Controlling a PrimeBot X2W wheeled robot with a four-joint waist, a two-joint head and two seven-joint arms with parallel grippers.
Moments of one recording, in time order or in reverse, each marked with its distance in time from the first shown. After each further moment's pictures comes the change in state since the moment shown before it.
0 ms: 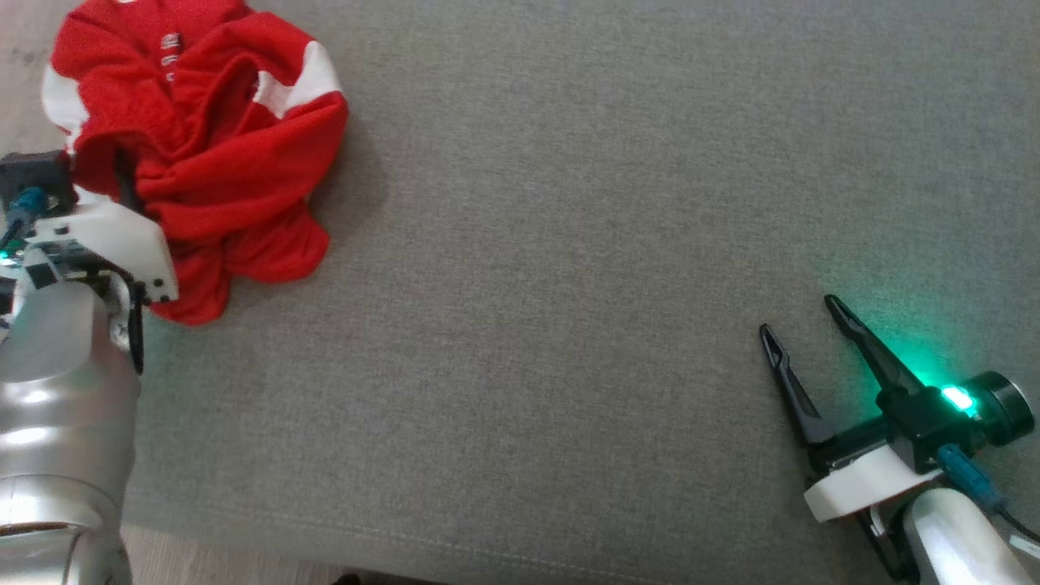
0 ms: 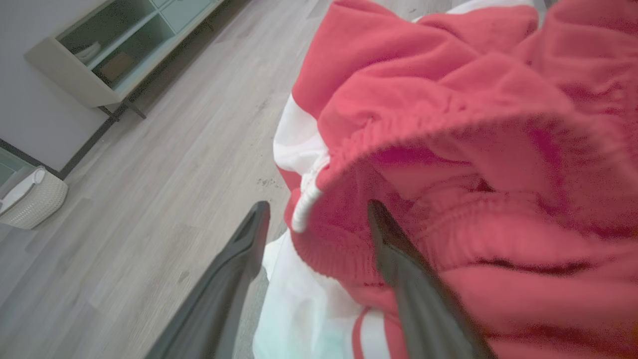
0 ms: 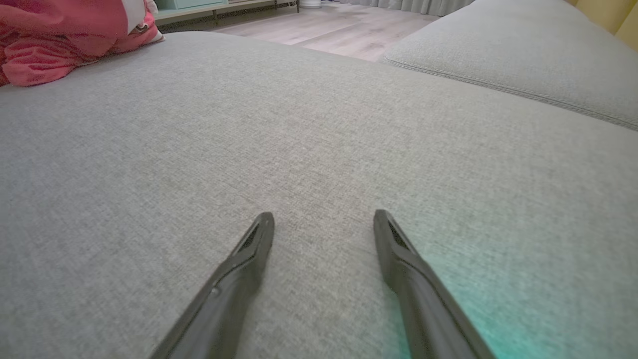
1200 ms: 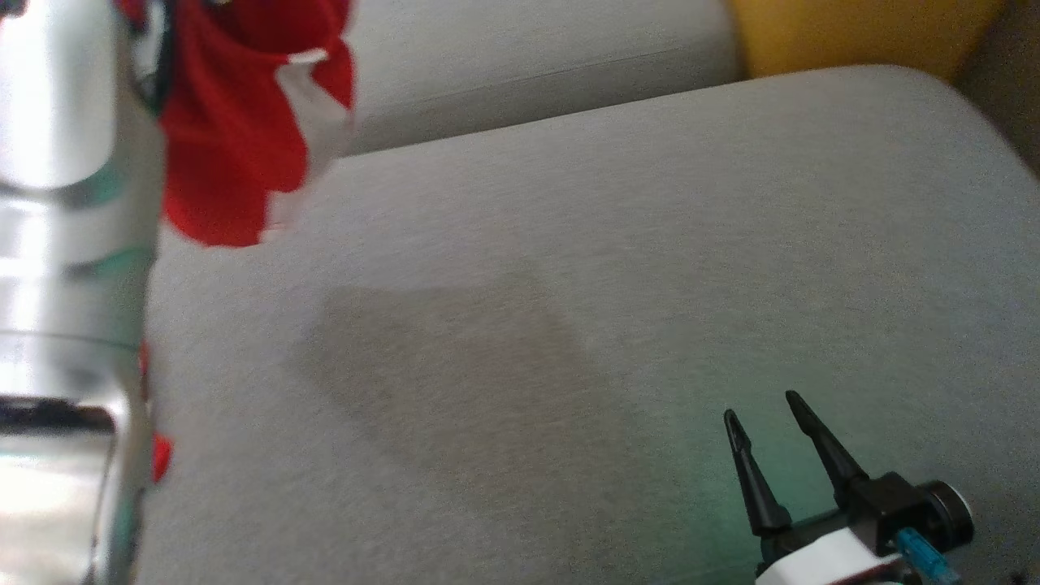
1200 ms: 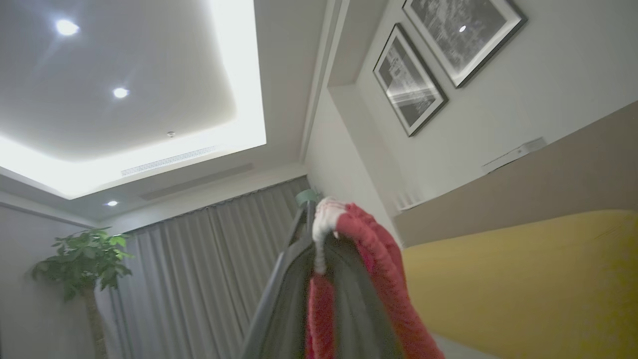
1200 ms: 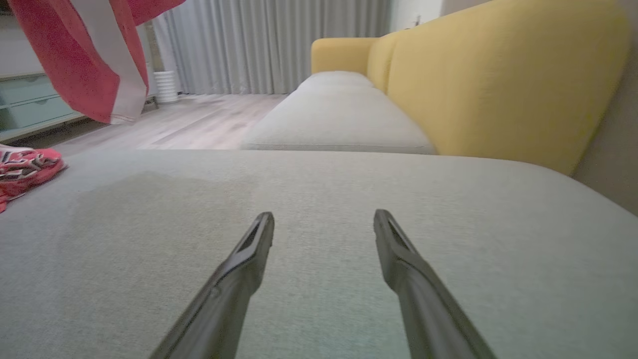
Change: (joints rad) left arm -0.272 -0.053 -0.223 -0.463 0.034 -0.075 -0.159; right arm 0.167 0.168 -0.030 -0.001 0.026 0.001 -0.005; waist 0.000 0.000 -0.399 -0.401
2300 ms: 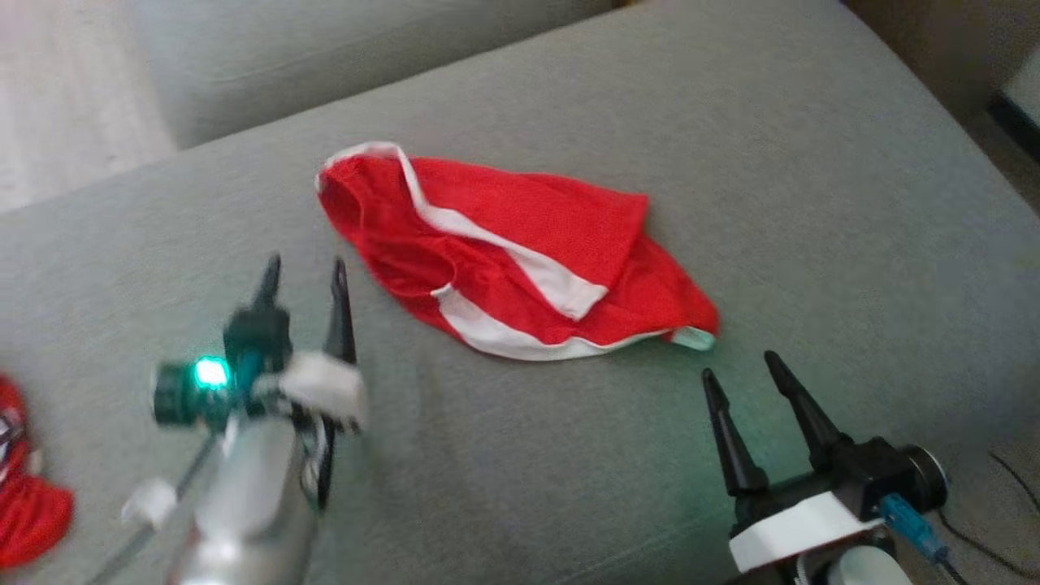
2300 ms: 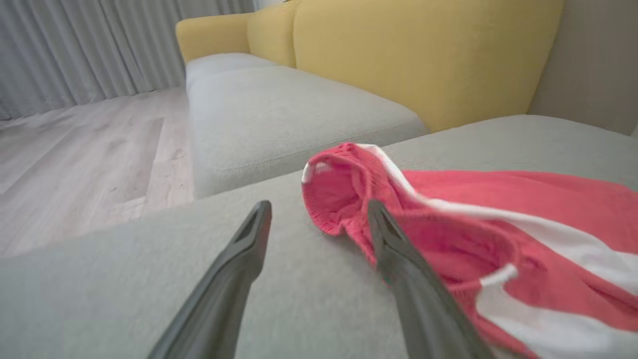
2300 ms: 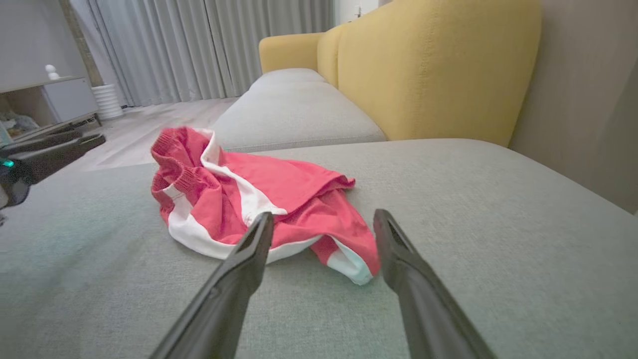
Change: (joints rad) left arm 0.642 -0.145 0.006 0.114 -0.165 0.099 0.001; right arm -0.072 0.049 0.017 -0.007 0.027 0.000 0.000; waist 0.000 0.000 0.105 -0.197
